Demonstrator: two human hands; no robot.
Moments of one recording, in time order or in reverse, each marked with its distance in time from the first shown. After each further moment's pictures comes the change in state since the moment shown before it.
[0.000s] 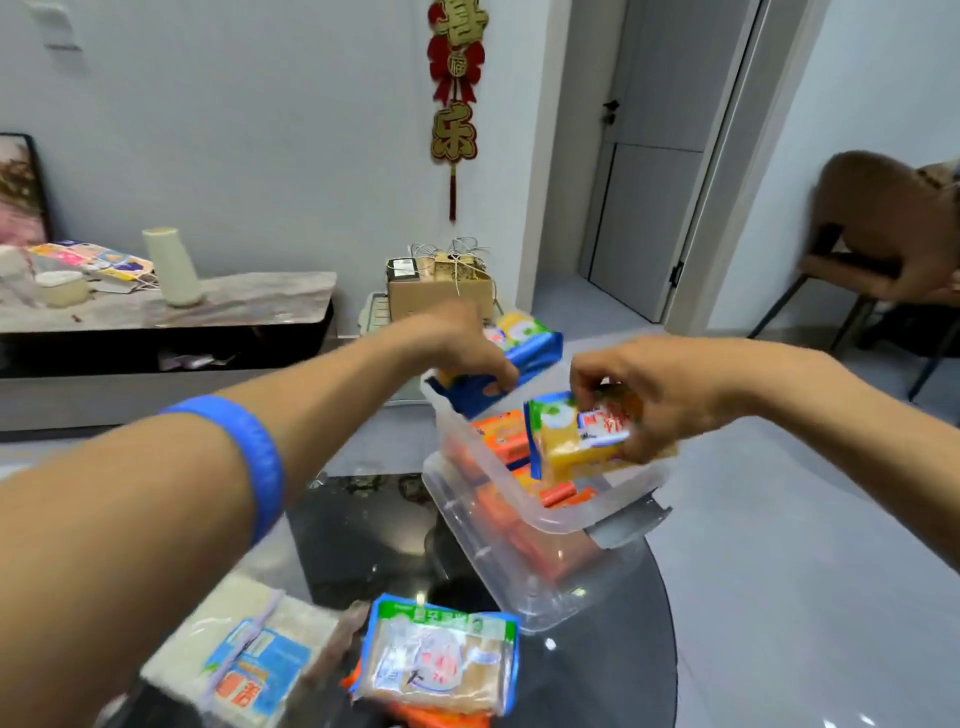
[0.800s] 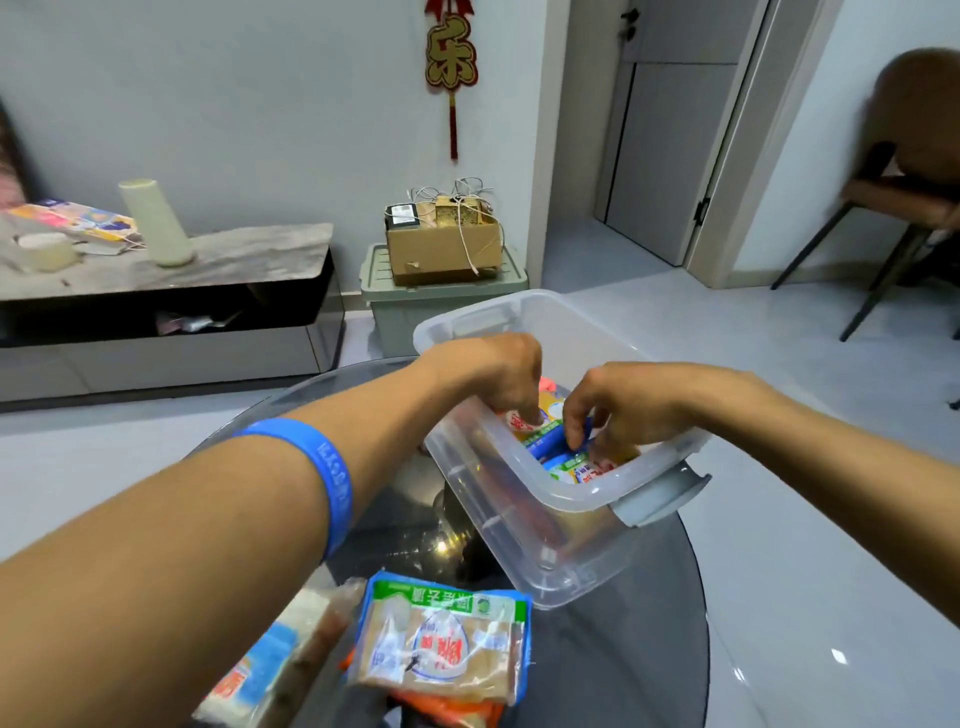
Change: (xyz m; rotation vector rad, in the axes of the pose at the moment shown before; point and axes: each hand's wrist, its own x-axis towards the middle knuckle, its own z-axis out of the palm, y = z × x) left_hand 0.036 0.006 0.088 0.305 -0.292 0.170; right_hand 0.068 0.019 0.083 0.125 -0.199 0.011
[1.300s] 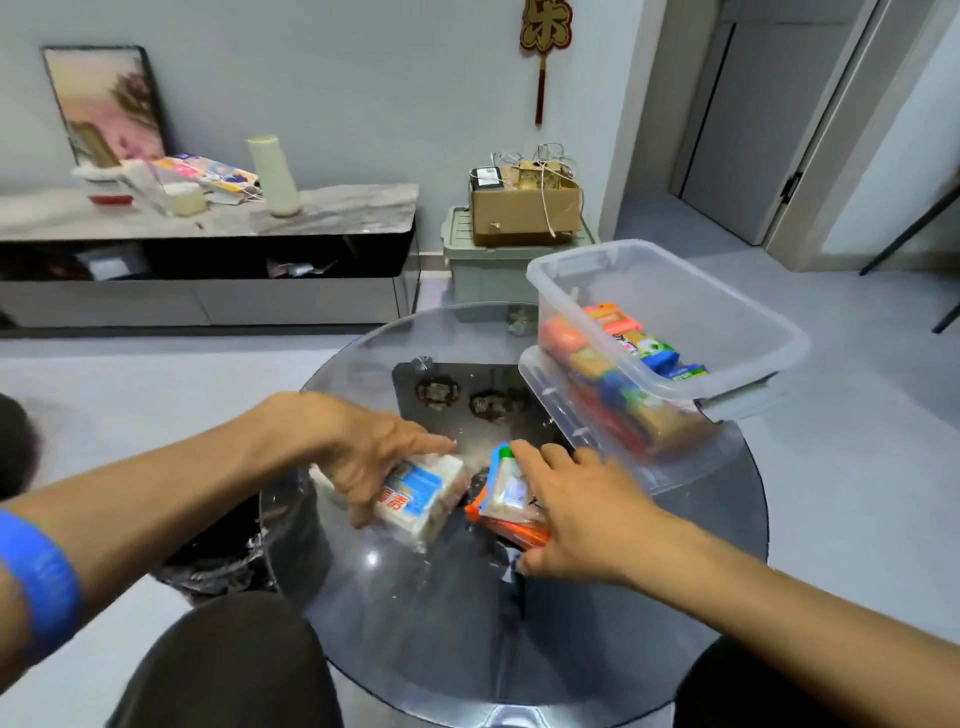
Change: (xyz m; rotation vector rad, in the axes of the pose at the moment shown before) left_hand -0.220 -0.130 0.092 0.144 -0.432 0.038; right_hand -0.048 -0.184 0.131 -0.084 0.172 -0.018
